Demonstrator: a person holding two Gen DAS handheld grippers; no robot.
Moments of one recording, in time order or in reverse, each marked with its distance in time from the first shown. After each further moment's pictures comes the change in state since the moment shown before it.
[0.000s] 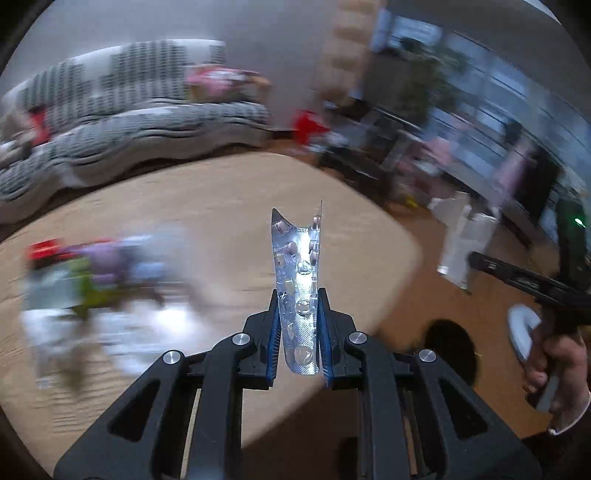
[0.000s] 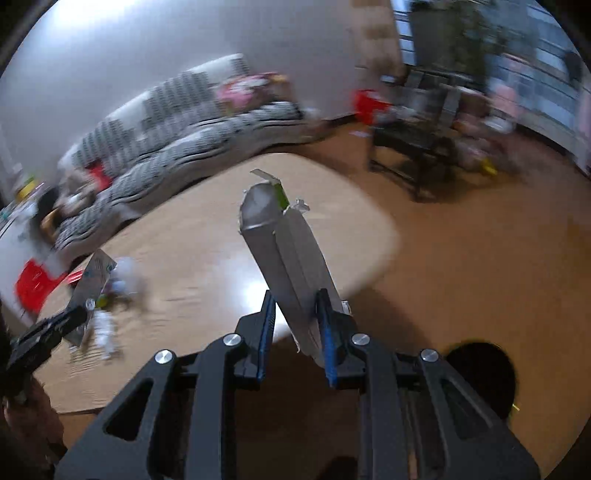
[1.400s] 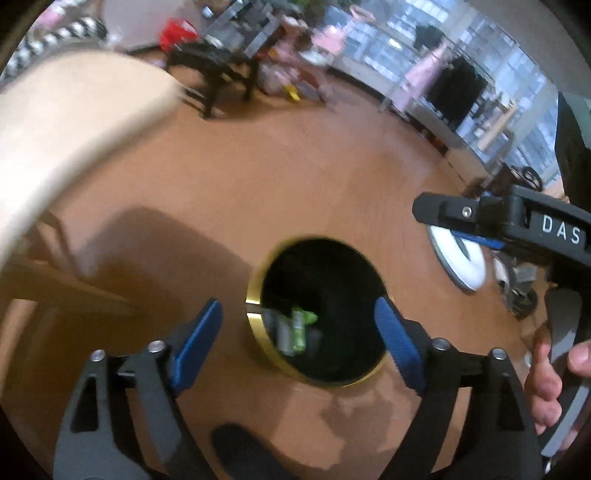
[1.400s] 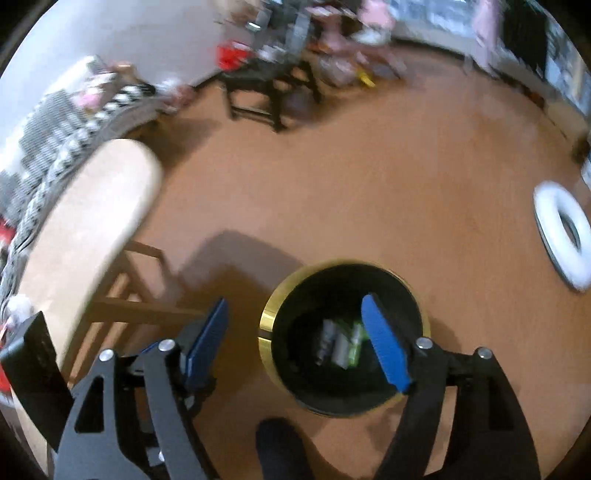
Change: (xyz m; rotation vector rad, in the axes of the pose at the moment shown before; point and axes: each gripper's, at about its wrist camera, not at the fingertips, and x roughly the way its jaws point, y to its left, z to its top) left arm 0.204 -0.208 -0.051 0.126 0.309 -0.321; right arm 0.014 -0.160 -0.043 0.252 0.160 -0.242
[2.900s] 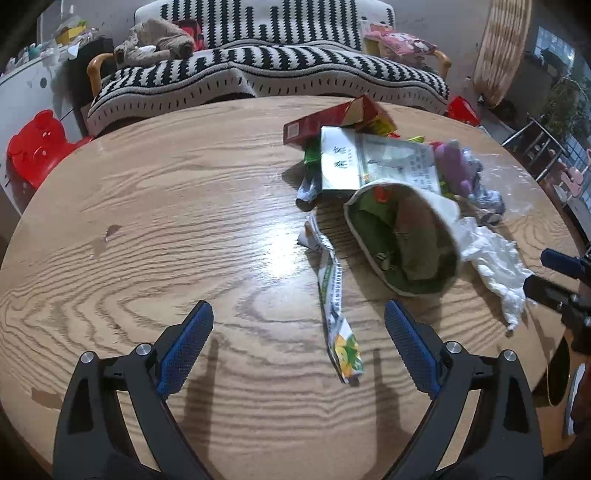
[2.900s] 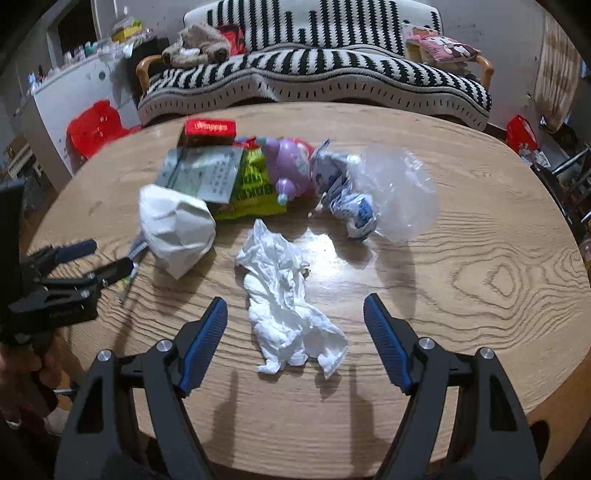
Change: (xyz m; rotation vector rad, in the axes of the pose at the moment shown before) left arm -0.381 0.382 -0.215 -0.557 -0.190 0.744; right arm 0.005 0.519 -0.165 -0.870 0.049 0.417
